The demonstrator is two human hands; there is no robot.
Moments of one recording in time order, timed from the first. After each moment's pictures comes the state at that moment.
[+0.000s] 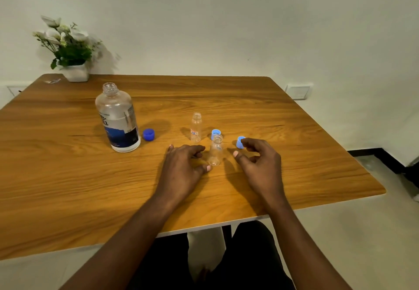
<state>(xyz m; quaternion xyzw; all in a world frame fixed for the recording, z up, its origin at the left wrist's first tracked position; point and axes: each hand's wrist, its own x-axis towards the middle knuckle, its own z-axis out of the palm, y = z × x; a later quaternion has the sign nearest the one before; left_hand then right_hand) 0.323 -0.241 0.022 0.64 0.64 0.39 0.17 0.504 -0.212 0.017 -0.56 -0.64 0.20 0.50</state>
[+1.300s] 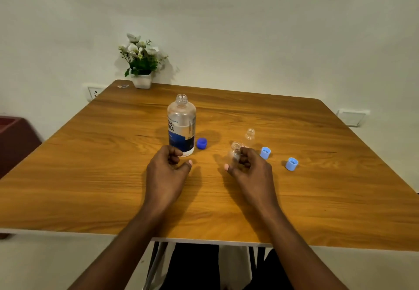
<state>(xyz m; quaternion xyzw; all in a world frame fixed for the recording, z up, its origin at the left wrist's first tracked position) 0.213 -0.275 0.014 0.42 0.70 0.55 0.17 0.396 -0.213 0.016 -0.47 -0.70 0.28 0.45</state>
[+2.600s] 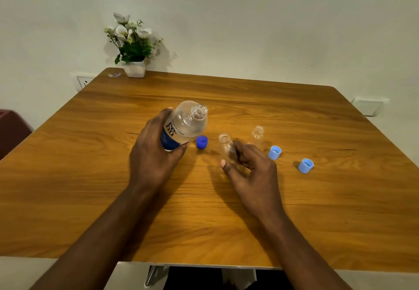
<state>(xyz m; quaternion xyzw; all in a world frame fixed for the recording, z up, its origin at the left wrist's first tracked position) 0.176 -0.231 0.020 0.57 0.65 0.50 -0.01 0.382 -0.202 0.015 -0.37 -0.75 0.23 0.50</state>
